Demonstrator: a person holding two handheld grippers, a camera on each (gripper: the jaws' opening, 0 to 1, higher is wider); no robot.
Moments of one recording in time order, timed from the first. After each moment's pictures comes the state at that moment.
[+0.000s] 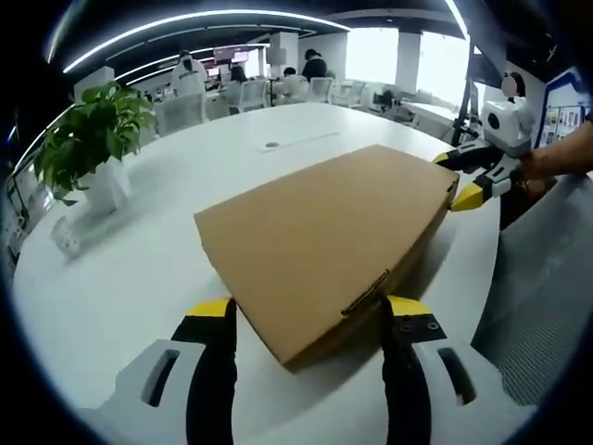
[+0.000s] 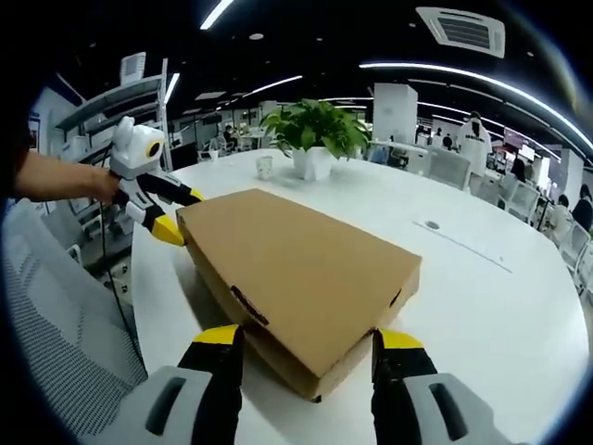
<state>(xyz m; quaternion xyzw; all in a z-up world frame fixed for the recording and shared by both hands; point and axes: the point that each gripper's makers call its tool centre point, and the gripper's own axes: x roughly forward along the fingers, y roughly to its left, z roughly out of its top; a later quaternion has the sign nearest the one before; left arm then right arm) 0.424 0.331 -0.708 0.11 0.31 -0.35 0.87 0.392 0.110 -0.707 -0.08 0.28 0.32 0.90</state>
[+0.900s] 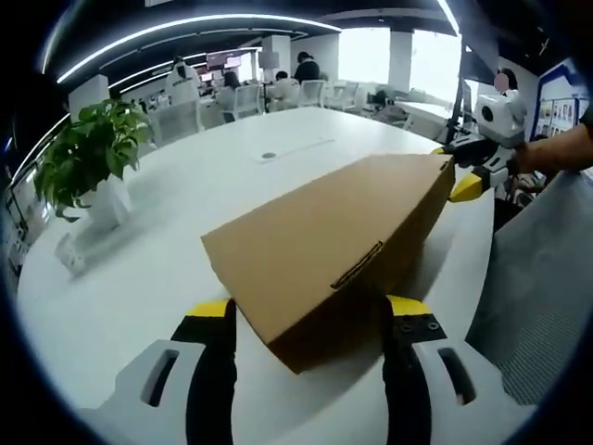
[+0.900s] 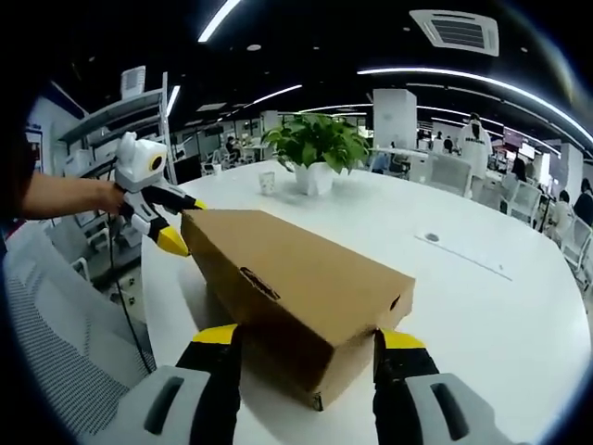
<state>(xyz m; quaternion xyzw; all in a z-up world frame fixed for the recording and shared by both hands) 0.425 0.331 -0.680 0.13 0.30 -0.37 0.87 0.393 0.112 -0.677 -0.07 0.26 0.33 0.90</state>
